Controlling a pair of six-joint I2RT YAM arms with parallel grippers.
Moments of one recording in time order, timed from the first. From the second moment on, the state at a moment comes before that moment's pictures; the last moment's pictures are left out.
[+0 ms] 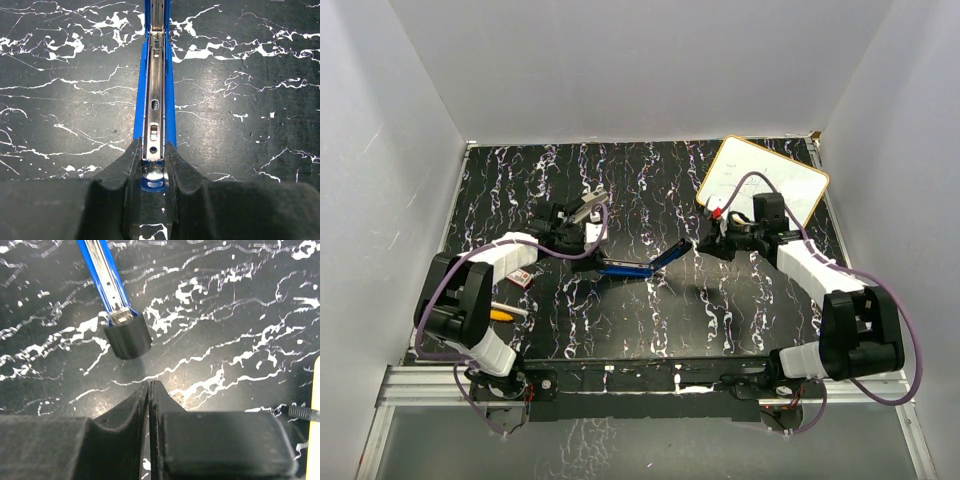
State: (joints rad) left arm -0.29 1.58 0.84 -0.28 0.94 0.92; right arm 0.14 1.35 0.77 -0.18 -0.94 -0.68
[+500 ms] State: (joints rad) left arm -0.35 1.61 0.85 -0.23 0.90 0.90; right arm 0.17 1.42 0.87 -0.36 -0.79 -0.68
